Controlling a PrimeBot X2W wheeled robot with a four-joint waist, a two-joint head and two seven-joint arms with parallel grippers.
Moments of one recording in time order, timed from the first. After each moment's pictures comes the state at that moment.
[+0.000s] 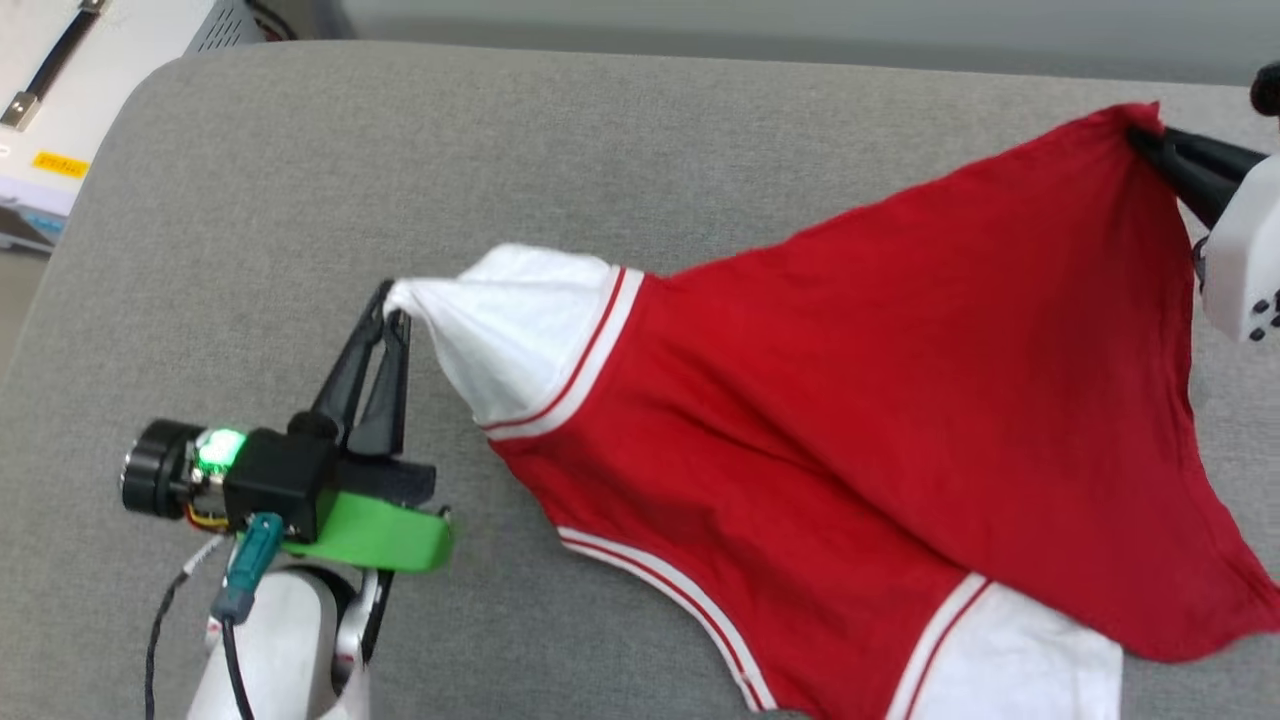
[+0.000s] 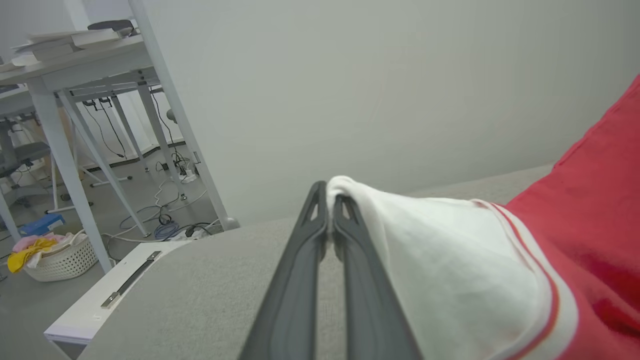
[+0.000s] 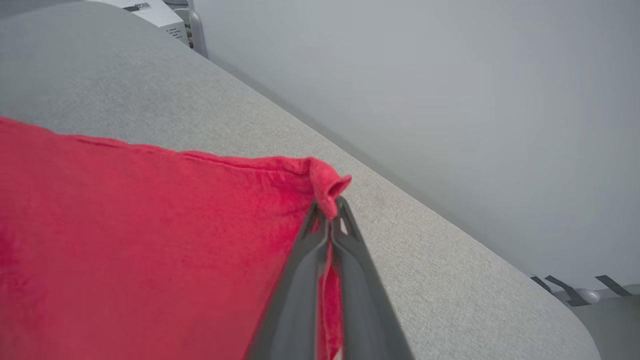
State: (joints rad) left arm -0.17 0.17 -0.10 -0.05 -0.03 -0.07 -0.26; right arm -0.90 -0.83 0.79 0.25 0.81 0.13 0.25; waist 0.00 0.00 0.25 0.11
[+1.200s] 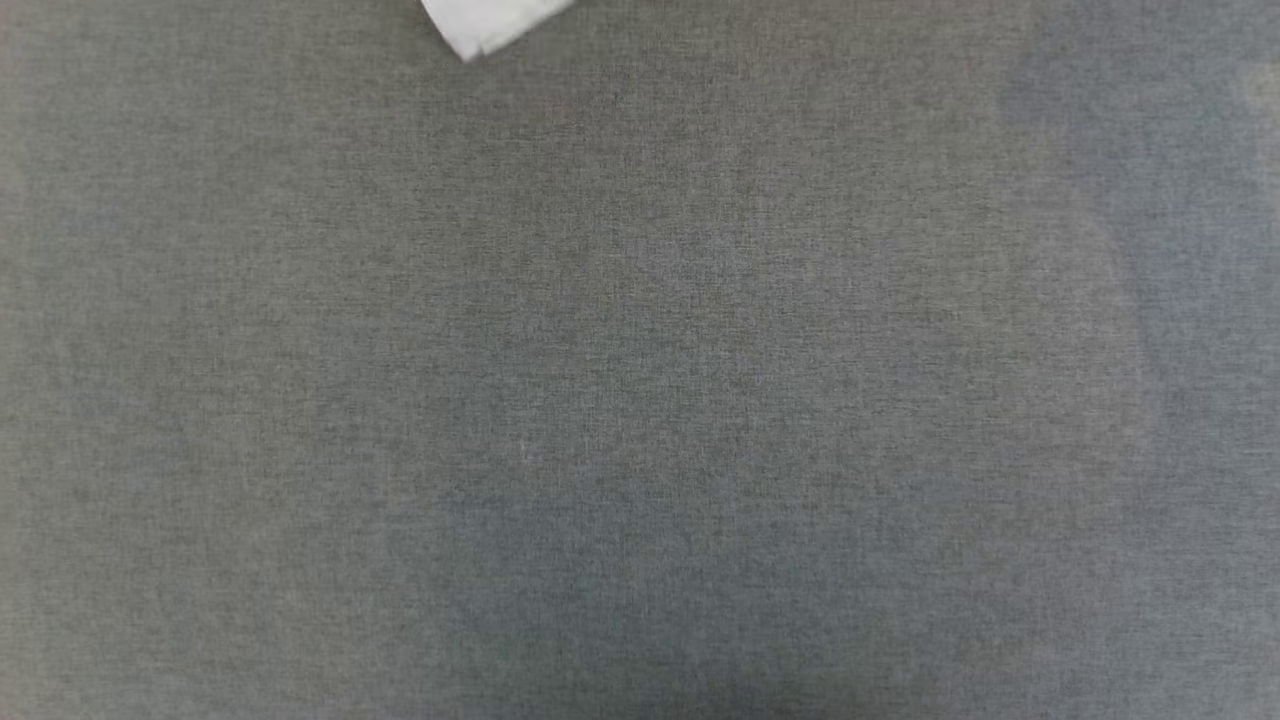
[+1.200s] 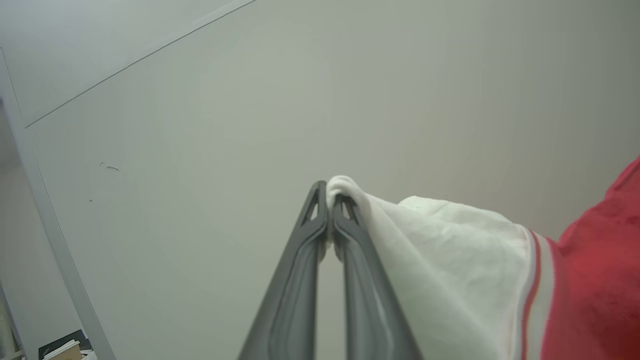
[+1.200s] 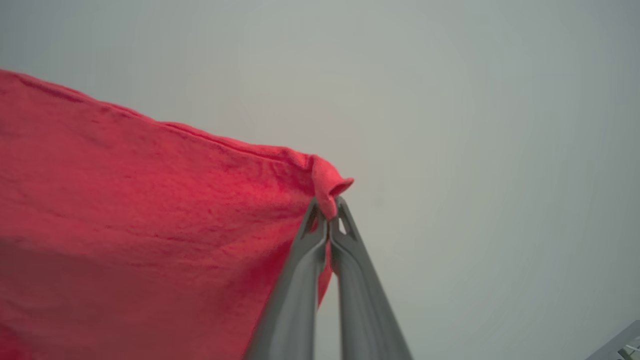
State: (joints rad) left arm -1.72 0.44 -0.38 0.42 -0.16 -0.13 -0.19; right arm -1.64 -0.65 0.42 0.40 0.49 0.13 0.25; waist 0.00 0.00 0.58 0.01
